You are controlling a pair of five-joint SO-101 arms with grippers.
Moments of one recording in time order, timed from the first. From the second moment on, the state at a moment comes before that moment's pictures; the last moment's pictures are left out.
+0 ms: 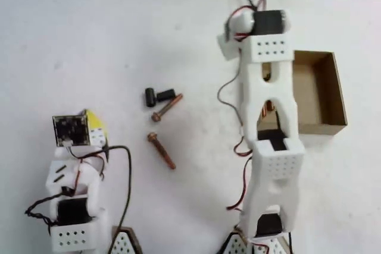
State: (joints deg) left arm -13.7 -104.0 97.1 39.8 -1.2; right arm -11.6 32.0 -58.1 97.3 19.6
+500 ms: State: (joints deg) left arm -20.7 -104.0 97.1 39.8 -1.2; right arm -24.5 37.0 -58.2 97.2 53.6
